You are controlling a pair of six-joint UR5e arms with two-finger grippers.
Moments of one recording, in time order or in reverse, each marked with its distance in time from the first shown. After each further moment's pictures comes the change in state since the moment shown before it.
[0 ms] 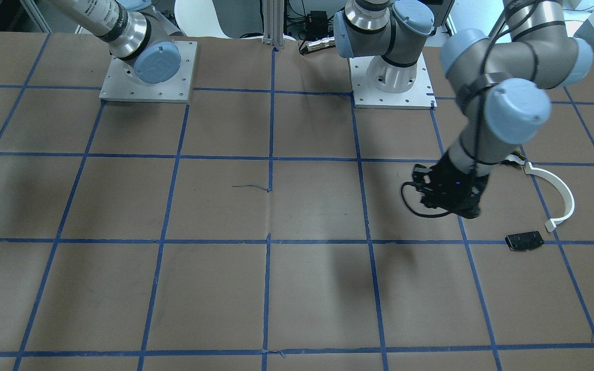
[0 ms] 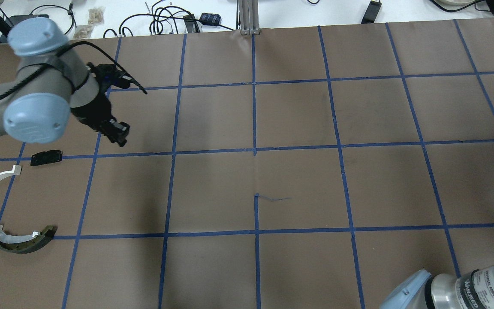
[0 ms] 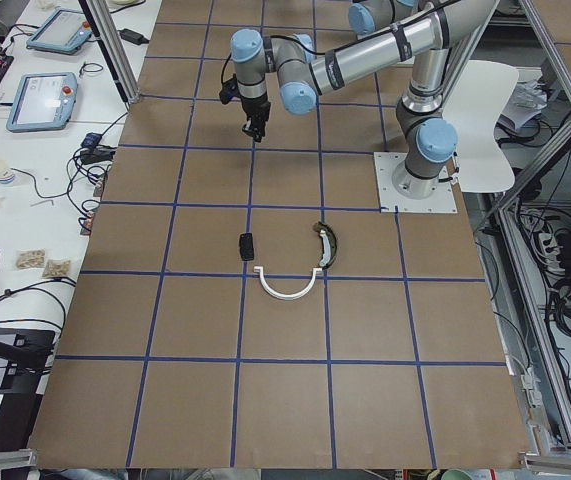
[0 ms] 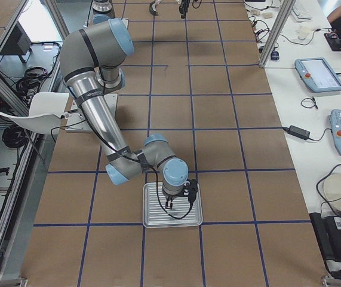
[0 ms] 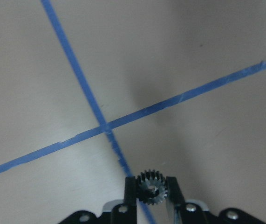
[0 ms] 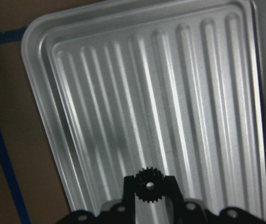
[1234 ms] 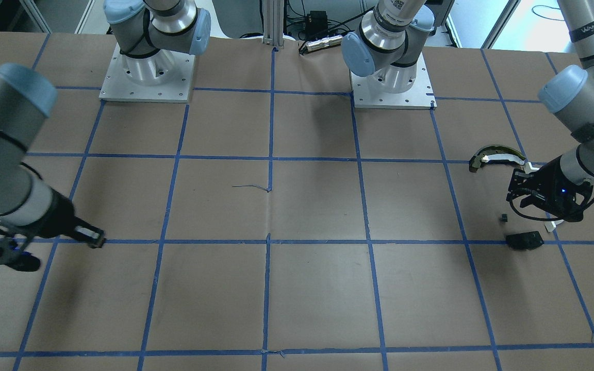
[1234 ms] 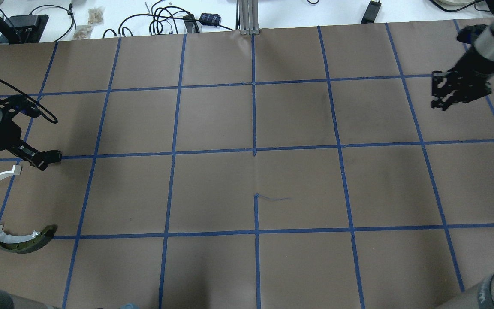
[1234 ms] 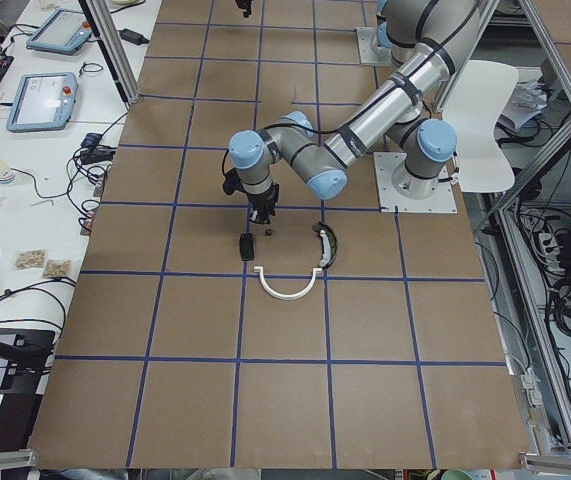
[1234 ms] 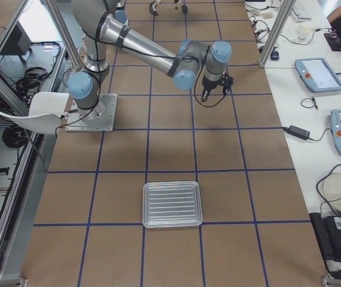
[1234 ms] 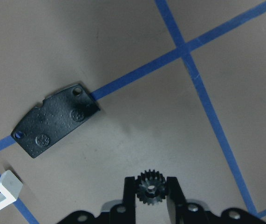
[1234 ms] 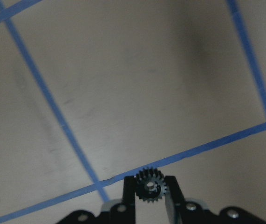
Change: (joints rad) left arm 0.372 -0.127 -0.005 0.068 0.052 0.368; right arm 0.909 -0.163 0.059 0.130 0.142 1.165
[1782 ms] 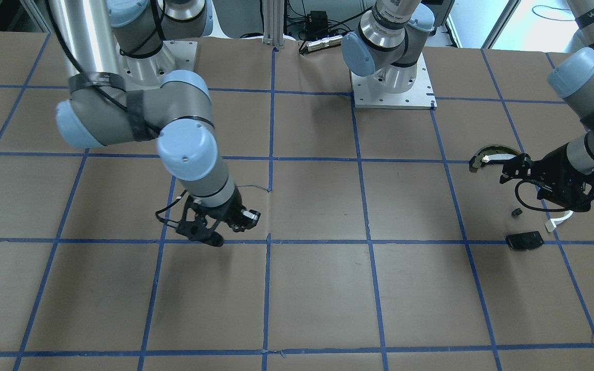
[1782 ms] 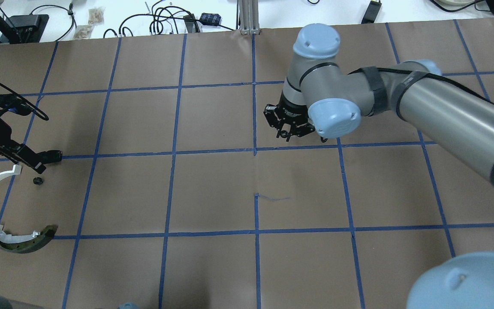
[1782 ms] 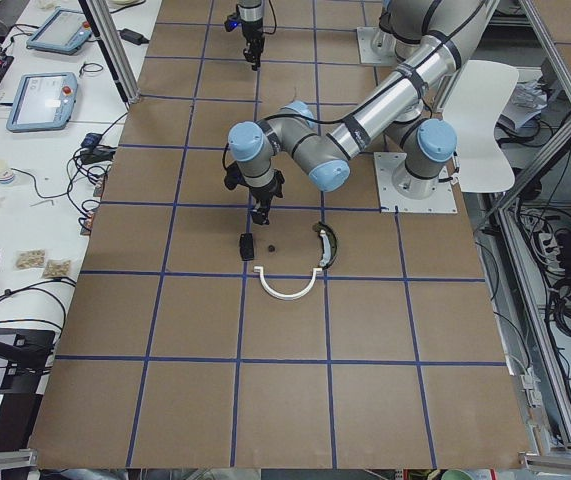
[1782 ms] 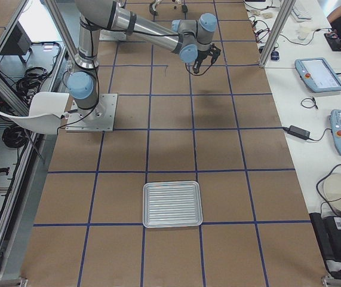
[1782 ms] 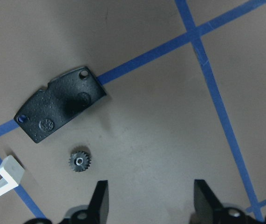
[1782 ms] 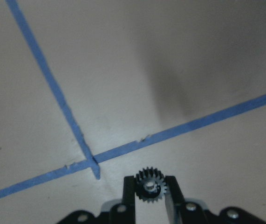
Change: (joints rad) left arm -0.013 0.056 0.033 -0.133 0.001 -0.083; right arm 0.369 0.073 0.073 -0.200 0.053 0.325
